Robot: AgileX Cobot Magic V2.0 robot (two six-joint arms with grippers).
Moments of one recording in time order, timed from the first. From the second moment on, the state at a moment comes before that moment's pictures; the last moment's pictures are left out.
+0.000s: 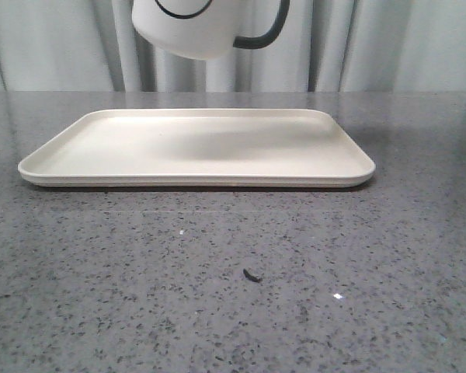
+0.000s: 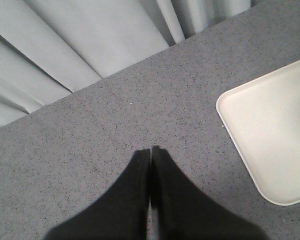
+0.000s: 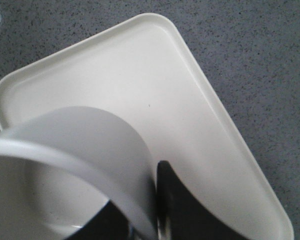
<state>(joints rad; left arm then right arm) -0.48 1.12 -1.67 0.43 1.28 -0.03 0.53 1.97 -2.16 0.30 1.25 -0.57</state>
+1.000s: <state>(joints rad) -0.48 1.12 -1.67 0.43 1.28 -0.03 0.55 2.05 -2.01 0.26 1.25 -0.75</state>
